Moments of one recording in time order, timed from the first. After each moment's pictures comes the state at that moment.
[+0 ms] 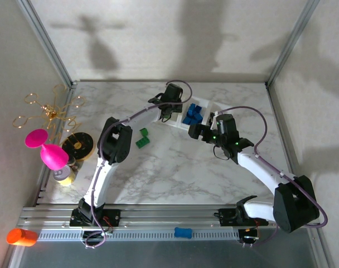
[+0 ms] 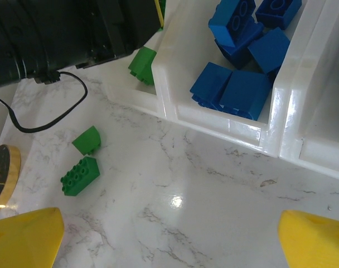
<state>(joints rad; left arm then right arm) -0.57 2.35 1.97 -0.39 -0.19 -0.42 0.43 1.24 0.75 -0.13 -0.20 0.57</state>
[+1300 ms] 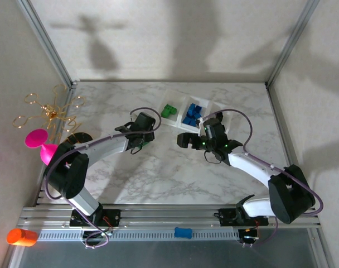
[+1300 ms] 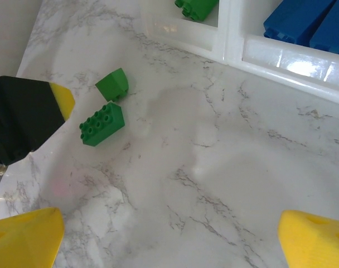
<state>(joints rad) -0.56 1.62 1.02 -0.37 -0.35 -0.66 0.57 1.33 0.73 -0.07 -0.27 0.55</state>
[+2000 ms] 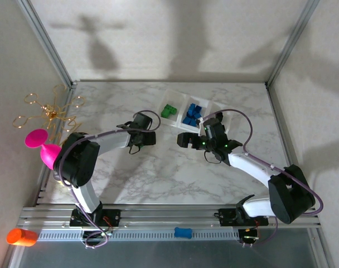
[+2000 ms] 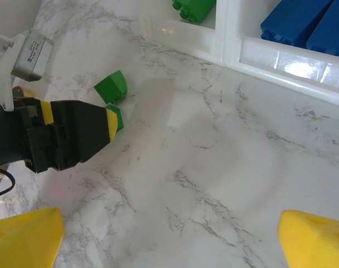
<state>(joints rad) -0.49 1.77 1.02 -0.34 -0.14 -0.52 0.57 1.34 0.73 -0.07 -0.26 0.55</state>
